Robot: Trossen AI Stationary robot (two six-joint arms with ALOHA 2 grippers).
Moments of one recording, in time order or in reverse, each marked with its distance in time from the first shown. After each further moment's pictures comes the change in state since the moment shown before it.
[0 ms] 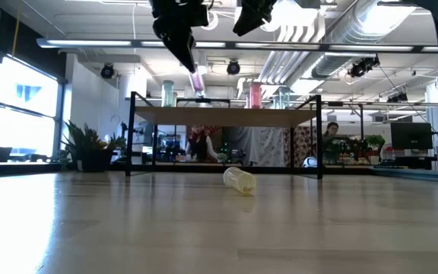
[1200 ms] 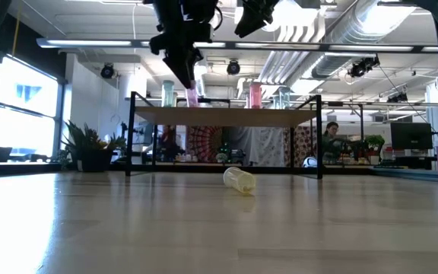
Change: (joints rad) left arm -0.014 0.093 0.001 -0.053 -0.047 0.141; right arm -0.018 0.000 0.000 -0.008 -0.006 -0.008
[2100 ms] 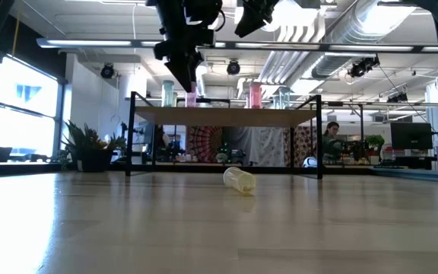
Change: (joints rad) left arm -0.009 0.015 -0.002 0.027 -0.069 -0.032; right arm 0.000 0.000 0.000 0.001 0.000 -0.018
